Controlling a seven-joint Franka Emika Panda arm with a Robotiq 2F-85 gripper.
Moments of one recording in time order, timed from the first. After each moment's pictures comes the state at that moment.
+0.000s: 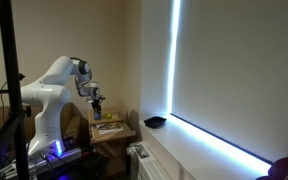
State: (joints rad) arm 0.47 0.81 0.01 -1.58 -0.02 2.55 0.70
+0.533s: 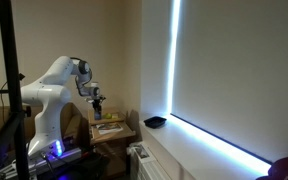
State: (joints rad) arm 0.47 0.80 0.01 -1.58 -0.02 2.54 0.70
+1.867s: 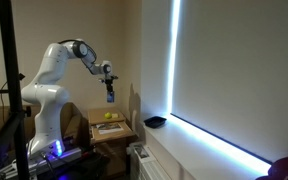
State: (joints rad) arm 0.27 0.37 -0.03 -1.69 -0.04 2.17 0.79
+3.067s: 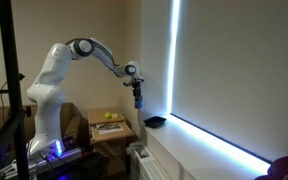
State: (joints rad) arm -0.04 0.38 -0.25 -1.72 -0.05 2.17 1.08
